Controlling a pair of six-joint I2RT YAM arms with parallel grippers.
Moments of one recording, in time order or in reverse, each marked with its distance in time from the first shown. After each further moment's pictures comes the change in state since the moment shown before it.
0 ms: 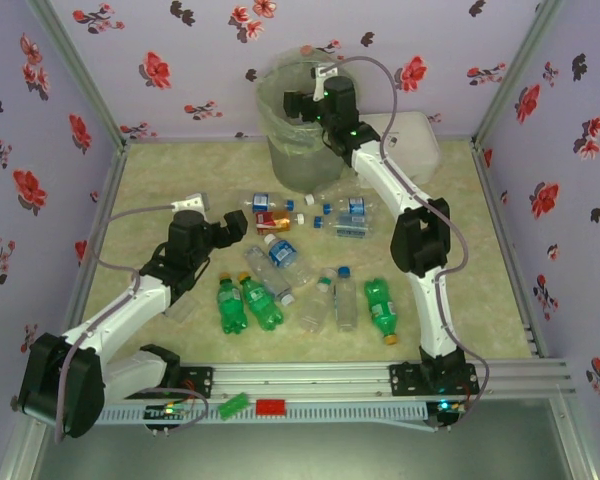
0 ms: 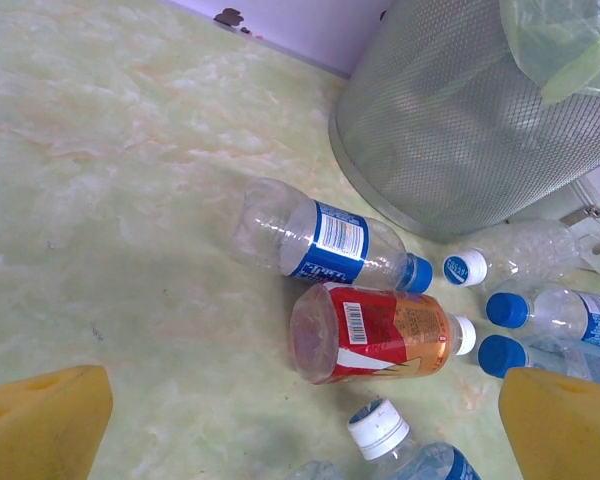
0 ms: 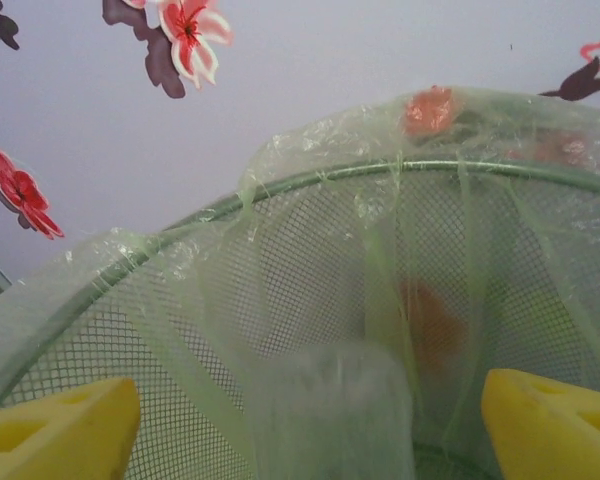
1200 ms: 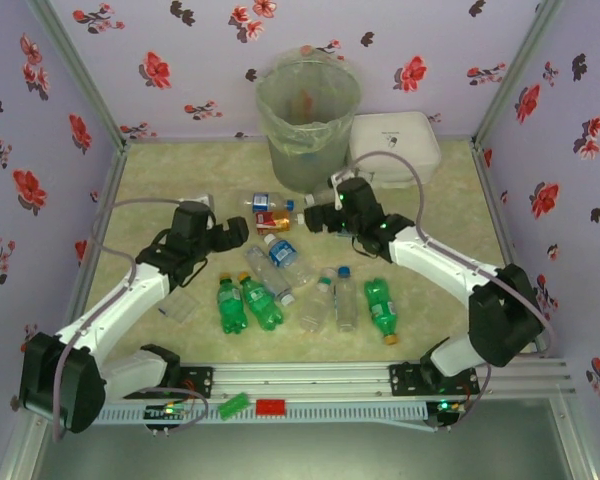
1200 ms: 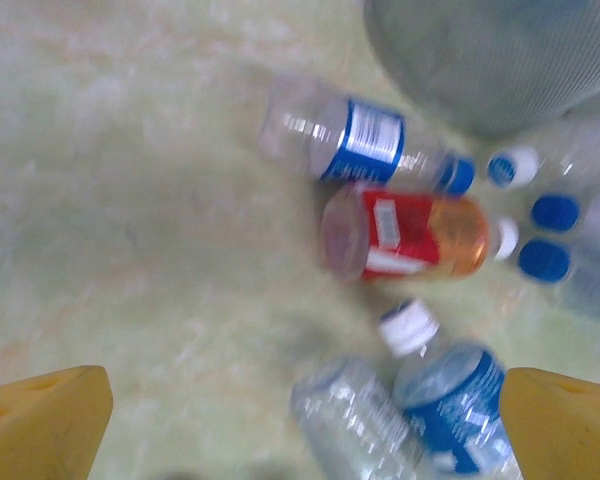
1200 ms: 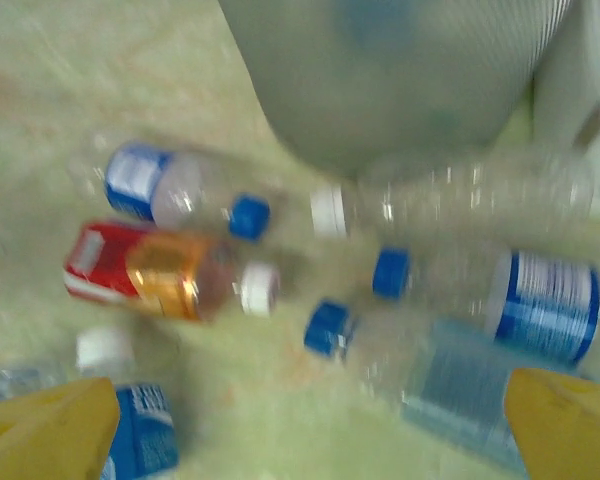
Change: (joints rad) left arm -0.024 0.019 0.163 -0.421 0.039 0.026; right arm 0.187 -0.814 -1.244 -0.066 0.124 0.094
